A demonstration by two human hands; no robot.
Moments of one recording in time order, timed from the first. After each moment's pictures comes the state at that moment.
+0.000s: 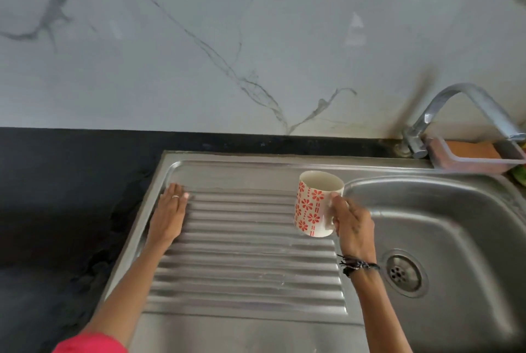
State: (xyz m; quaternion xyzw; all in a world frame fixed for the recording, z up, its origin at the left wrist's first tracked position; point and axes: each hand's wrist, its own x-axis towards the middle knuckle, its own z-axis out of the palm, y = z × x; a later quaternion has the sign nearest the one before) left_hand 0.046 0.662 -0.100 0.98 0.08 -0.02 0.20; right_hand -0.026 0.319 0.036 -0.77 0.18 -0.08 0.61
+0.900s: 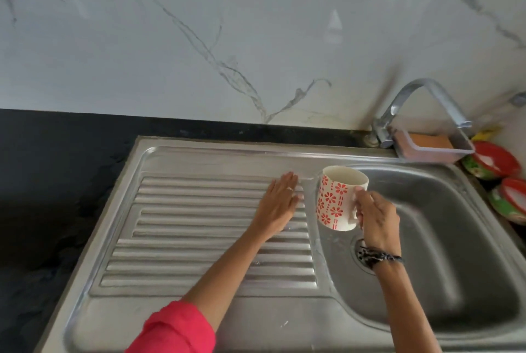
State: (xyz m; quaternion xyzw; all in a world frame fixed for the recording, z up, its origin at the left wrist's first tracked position) left_hand 0.027 0.409 -0.078 0.94 -0.23 -0.02 0.26; right_hand -0.053 0.252 0.039 -0.81 0.22 -0.13 0.53
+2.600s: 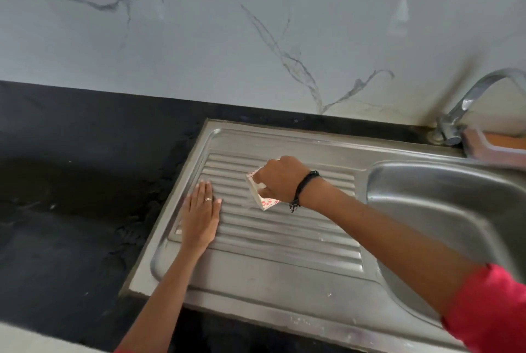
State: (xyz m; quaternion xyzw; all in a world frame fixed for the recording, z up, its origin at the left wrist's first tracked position) left_hand -0.075 0.638 -0.104 0.98 0.11 0.06 0.12; right_hand -0.020 0.439 0.075 -0.91 -0.41 0.06 -0.07
